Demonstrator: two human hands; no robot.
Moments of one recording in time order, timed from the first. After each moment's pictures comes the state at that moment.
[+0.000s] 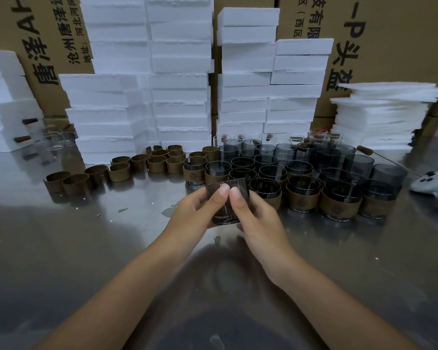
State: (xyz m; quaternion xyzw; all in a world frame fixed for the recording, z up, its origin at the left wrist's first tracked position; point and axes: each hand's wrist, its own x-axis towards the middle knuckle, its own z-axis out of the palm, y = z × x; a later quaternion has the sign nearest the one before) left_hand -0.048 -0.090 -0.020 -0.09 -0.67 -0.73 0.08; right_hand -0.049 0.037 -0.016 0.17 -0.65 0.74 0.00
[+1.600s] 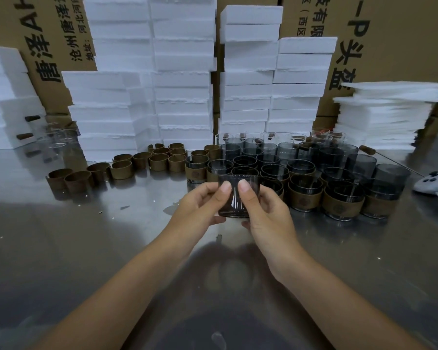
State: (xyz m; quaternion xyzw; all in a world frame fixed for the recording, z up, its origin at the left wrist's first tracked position) left_hand -0.051 -0.091 -0.020 -0.07 -0.70 -0.70 0.10; right_hand -0.052 0.038 -0.014 0.11 -0.63 0.77 0.04
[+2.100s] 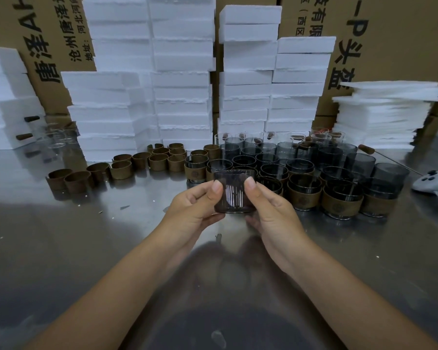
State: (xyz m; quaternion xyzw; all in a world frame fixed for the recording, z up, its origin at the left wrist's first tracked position) left_hand -0.049 -0.096 -0.018 -0.07 -0.63 -0.77 0.06; right_hand -0.058 0.049 -0.011 0.16 -0.60 0.78 -0.05
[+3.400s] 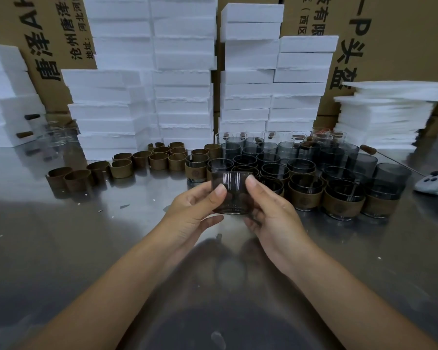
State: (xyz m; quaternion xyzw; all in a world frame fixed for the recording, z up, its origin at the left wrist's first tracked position) left_hand -0.047 -0.100 -0.019 -0.06 -0.65 -0.76 0.03; right_hand -0.061 0.050 -0.015 0.12 -0.59 0.79 -0.08
